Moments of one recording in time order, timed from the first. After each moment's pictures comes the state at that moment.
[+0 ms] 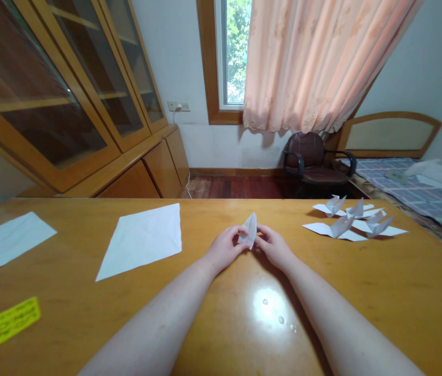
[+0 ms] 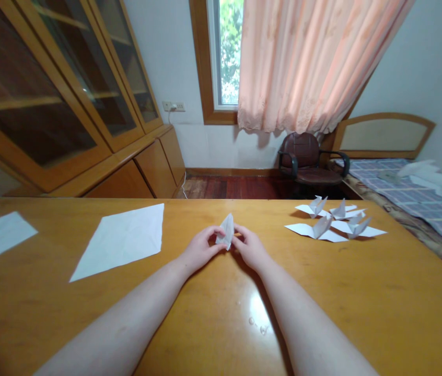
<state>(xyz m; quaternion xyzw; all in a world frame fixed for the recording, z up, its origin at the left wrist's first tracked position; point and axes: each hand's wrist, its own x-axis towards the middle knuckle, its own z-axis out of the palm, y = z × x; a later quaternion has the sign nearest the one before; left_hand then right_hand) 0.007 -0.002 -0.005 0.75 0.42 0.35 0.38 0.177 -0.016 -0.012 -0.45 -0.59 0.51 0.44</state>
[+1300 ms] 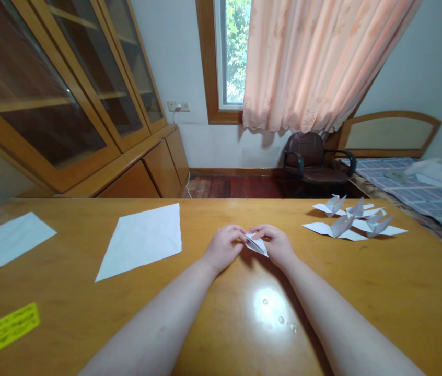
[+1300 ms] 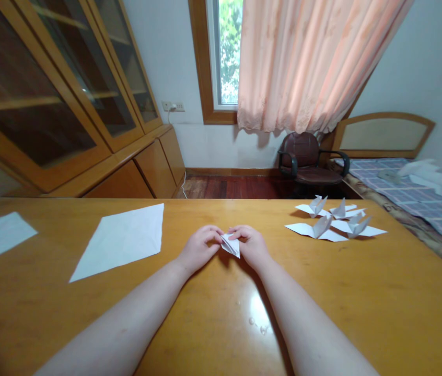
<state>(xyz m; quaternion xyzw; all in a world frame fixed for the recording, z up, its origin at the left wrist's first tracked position) 0.001 -0.001 -0.002 0.82 0.36 0.38 0.24 0.180 -0.017 -0.016 -0.45 -0.61 0.38 0.53</state>
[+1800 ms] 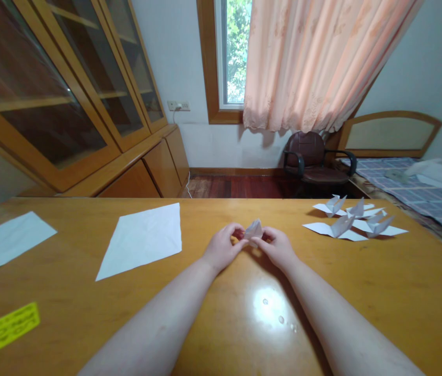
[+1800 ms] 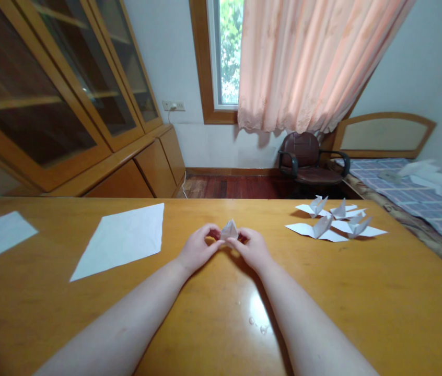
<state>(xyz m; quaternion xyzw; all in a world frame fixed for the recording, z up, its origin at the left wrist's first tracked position) 0.003 -0.006 -0.001 0.77 0.41 0.40 0.28 0.181 -0.024 -0.001 -0.51 -0.67 0.33 0.43</state>
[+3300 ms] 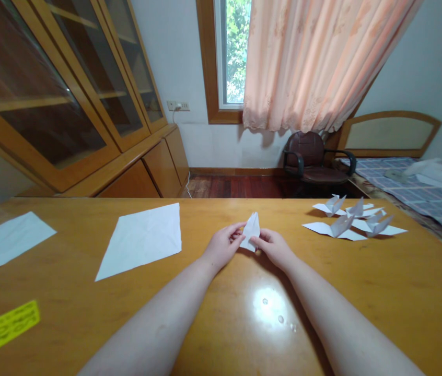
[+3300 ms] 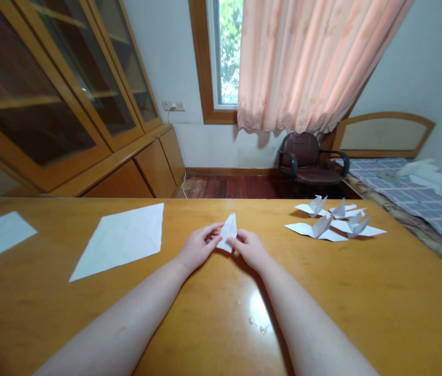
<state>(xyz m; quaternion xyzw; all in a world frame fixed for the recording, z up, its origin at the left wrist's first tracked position) 0.004 0.001 -0.008 0.74 0.41 0.38 0.37 0.180 -0.019 -0.011 -0.49 -0.60 0.49 0.40</state>
